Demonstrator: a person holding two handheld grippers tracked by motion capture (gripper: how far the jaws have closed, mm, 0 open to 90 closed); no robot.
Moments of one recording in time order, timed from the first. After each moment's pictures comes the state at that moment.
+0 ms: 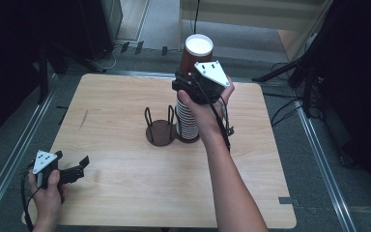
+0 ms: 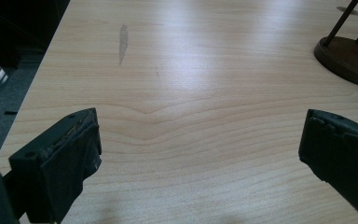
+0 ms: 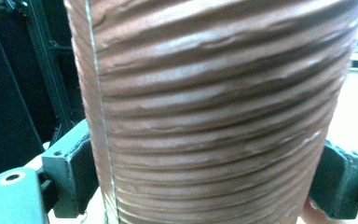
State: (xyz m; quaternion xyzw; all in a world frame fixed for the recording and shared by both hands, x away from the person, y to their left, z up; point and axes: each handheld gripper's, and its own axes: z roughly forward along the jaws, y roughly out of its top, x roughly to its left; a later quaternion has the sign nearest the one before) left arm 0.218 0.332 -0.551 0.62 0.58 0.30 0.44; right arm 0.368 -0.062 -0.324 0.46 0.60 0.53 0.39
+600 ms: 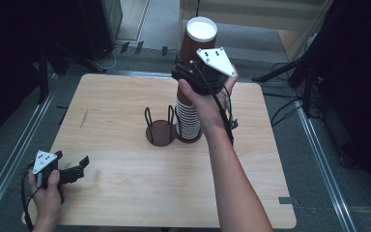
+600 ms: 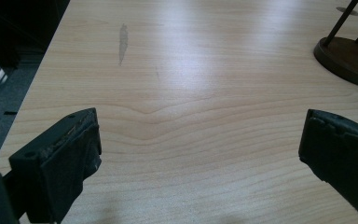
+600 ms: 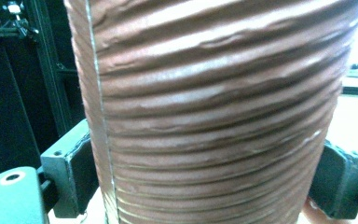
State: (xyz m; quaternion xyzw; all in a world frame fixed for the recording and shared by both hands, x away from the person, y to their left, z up) left arm 0.218 0.332 -0.551 0.62 0.58 0.30 0.44; right arm 0.360 -0.063 -0.287 0.44 0.58 0.55 0.41
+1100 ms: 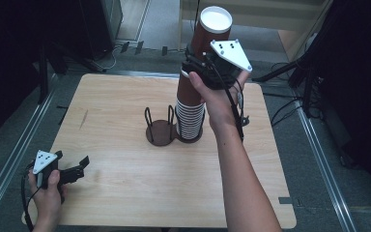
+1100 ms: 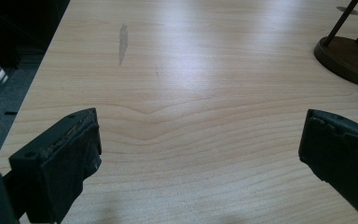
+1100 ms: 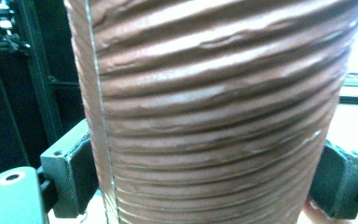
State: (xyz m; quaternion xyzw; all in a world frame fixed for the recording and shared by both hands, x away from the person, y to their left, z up) left arm 0.218 0.332 -0.551 0.62 0.58 0.30 0.44; right arm 0.357 -0.084 -0.266 0.44 0.56 0.56 0.42
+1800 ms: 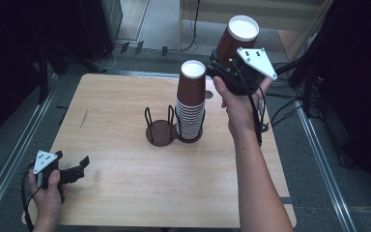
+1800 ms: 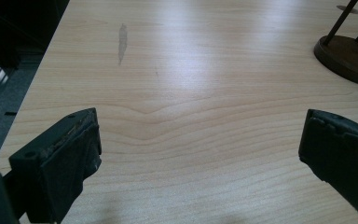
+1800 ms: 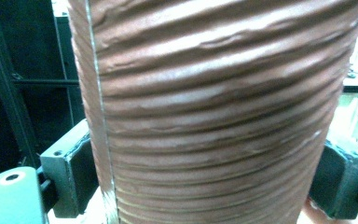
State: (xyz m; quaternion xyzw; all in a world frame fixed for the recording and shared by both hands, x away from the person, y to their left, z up) left arm 0.218 0.331 -0.551 0.62 0.58 0.30 0.44; right arm 0.358 -0.133 -0.279 0.48 0.54 0.53 0.44
